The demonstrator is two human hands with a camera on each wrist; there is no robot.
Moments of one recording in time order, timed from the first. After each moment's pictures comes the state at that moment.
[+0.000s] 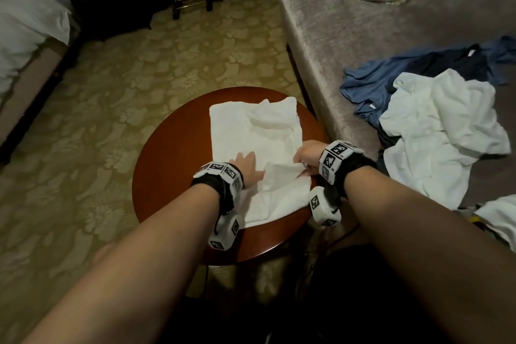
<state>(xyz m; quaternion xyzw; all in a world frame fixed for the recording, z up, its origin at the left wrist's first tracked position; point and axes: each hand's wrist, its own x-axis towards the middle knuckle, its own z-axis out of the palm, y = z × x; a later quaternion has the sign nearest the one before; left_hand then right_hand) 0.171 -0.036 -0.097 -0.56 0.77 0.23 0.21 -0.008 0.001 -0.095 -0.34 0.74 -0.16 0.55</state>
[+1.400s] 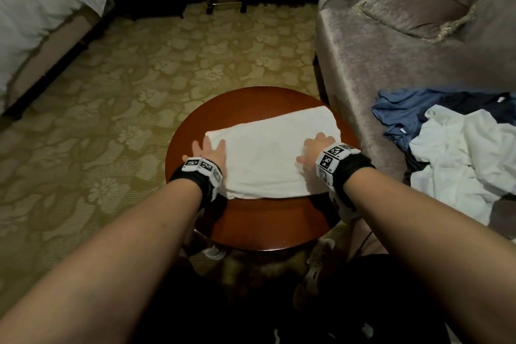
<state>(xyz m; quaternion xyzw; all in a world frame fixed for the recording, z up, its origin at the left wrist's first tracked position) 0.306 -0.054 -0.087 -0.67 0.71 0.14 0.16 0.050 -0.031 -0.099 -0.63 0.75 0.12 0.15</state>
